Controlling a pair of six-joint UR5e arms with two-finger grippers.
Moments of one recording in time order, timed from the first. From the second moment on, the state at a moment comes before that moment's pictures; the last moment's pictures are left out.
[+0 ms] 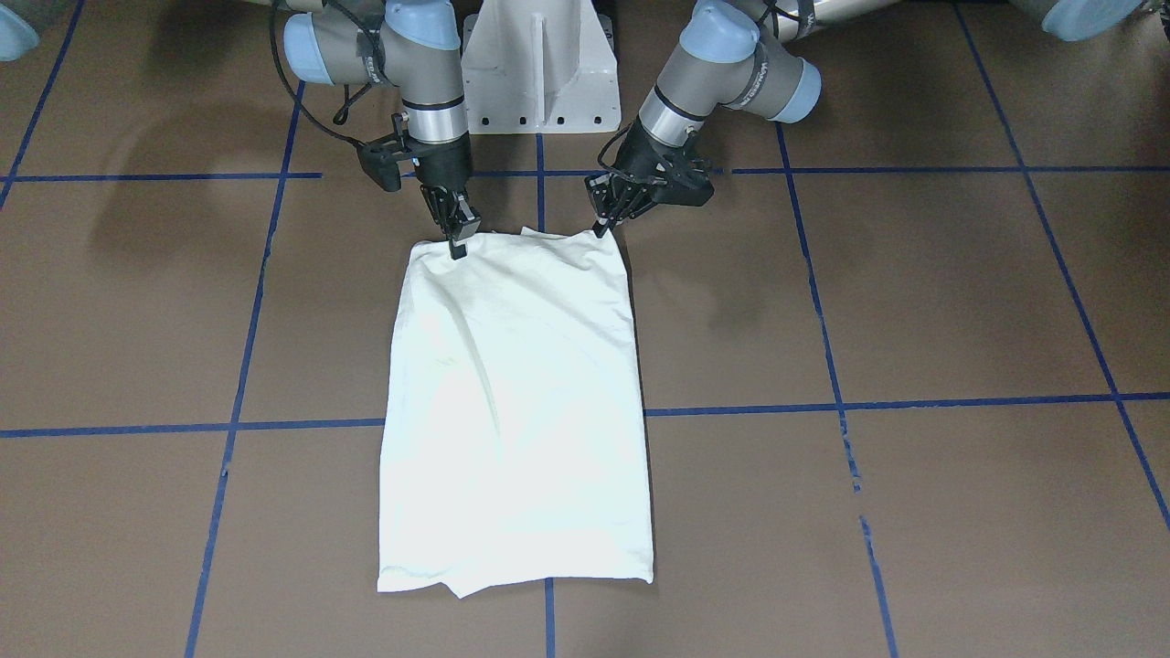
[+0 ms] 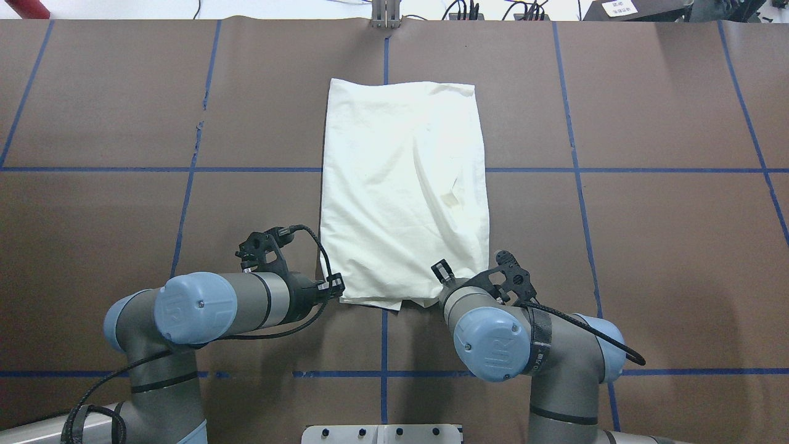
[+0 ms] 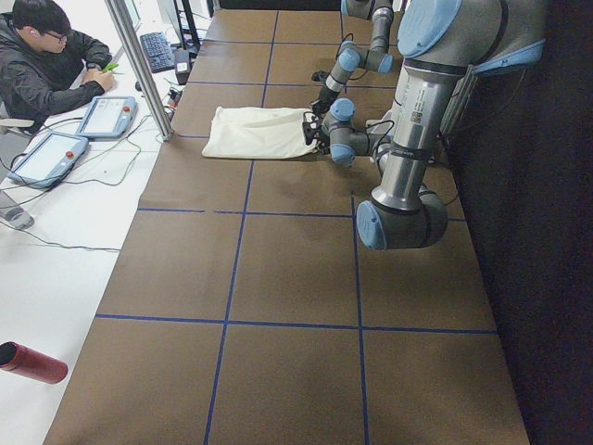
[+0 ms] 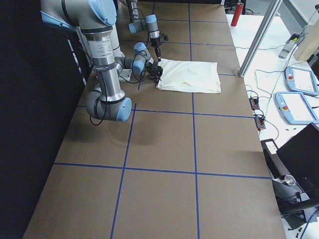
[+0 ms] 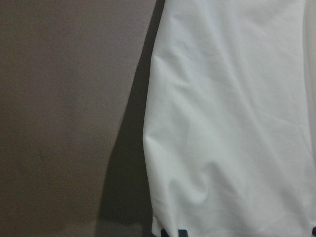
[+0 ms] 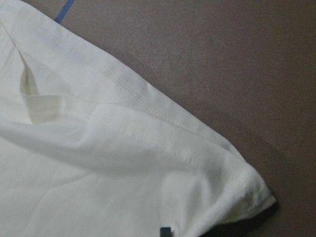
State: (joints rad) left arm -0.31 -1.95 -1.76 -2.24 -1.60 -1.71; right arm 0.22 -1.15 1.82 -1.40 1.29 2.41
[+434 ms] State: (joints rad) left arm -0.31 -1.95 -1.81 -2.22 -1.61 -1.71; right arm 0.23 -1.15 1.87 -1.41 1.29 2.41
